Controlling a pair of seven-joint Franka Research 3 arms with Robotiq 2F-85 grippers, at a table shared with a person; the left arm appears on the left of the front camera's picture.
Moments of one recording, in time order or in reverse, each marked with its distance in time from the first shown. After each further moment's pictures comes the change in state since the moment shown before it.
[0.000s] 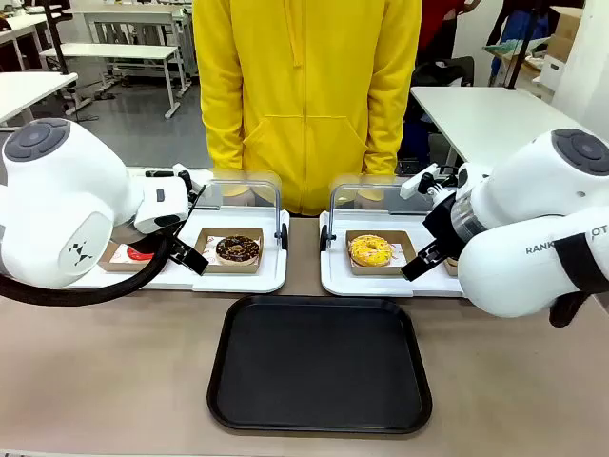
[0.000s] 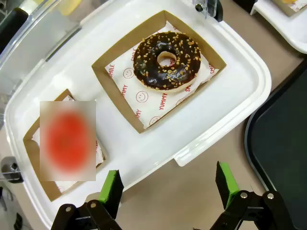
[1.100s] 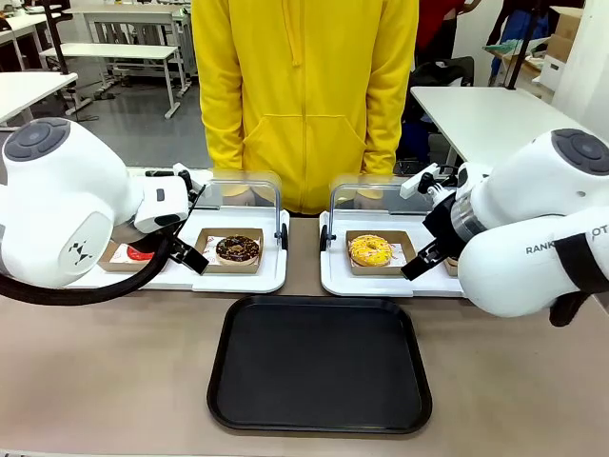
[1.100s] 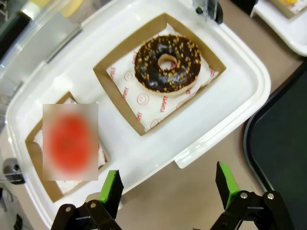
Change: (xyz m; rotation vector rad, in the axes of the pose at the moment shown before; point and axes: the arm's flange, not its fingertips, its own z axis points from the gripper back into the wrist) left arm 0.005 0.001 0.005 0.001 -0.013 0.001; right arm 0.006 -0.002 0.005 -0.005 -0.013 0.003
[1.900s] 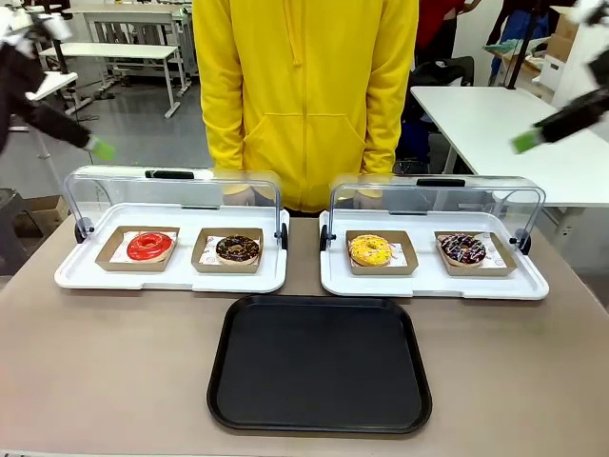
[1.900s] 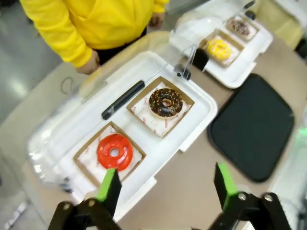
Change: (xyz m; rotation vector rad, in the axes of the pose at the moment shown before) left arm 0.008 0.172 0.178 -0.344 -0.225 -0.043; right arm 0.000 -0.175 0.212 0.294 -0.273 0.015
